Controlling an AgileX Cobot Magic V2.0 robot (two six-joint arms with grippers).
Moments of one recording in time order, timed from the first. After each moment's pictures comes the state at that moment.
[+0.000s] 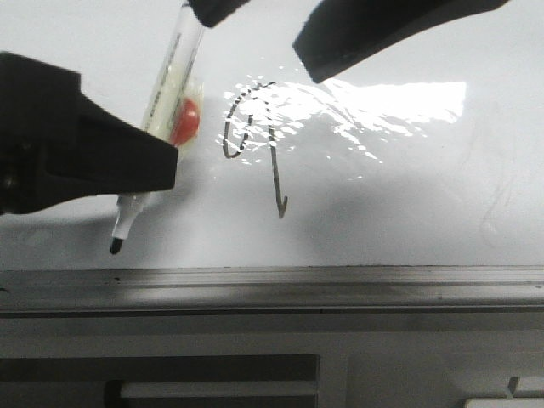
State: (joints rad) left arm -0.91 1.11 -0.39 0.00 -0.25 -0.37; right arm 0.74 1.11 -0.95 0.47 0.65 -0.18
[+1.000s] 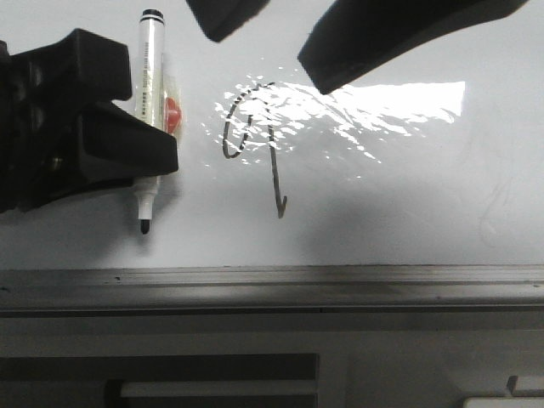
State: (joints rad) left arm -0.87 1.21 -0.40 -0.22 -0.39 -0.37; right arm 0.74 1.11 -0.95 0.47 0.68 -0.18
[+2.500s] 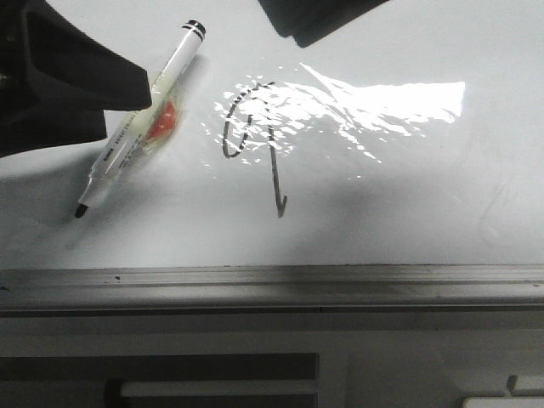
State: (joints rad) left arm -0.86 1.04 -0.40 -0.23 -0.30 -0.36; right arm 0.74 1.09 -0.95 0.42 0.66 -0.18
